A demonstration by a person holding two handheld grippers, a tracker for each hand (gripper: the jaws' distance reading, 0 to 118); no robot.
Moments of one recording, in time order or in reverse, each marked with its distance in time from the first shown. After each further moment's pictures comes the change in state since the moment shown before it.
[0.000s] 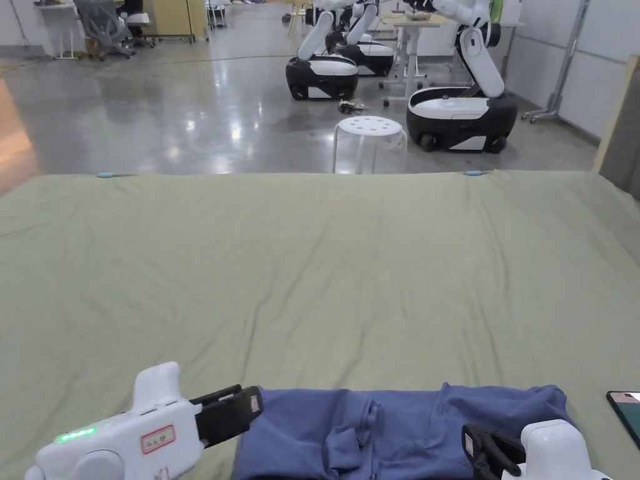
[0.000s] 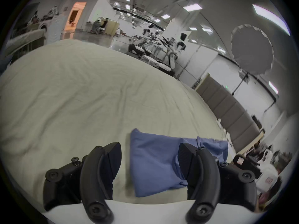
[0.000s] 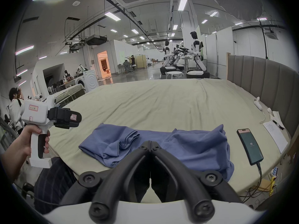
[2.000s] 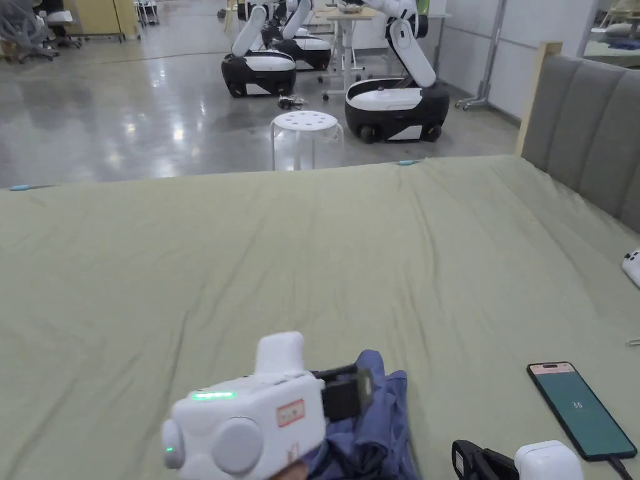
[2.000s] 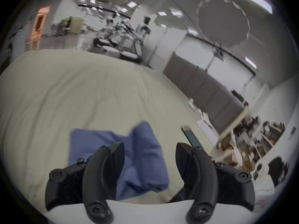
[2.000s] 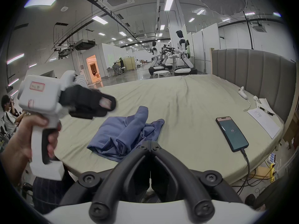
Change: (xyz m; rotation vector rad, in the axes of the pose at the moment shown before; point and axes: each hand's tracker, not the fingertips) left arm 0.193 -0.029 -0.069 -0.093 -0.224 -0.190; right arm 0.050 -0.025 0.042 0.009 -0.089 -0.080
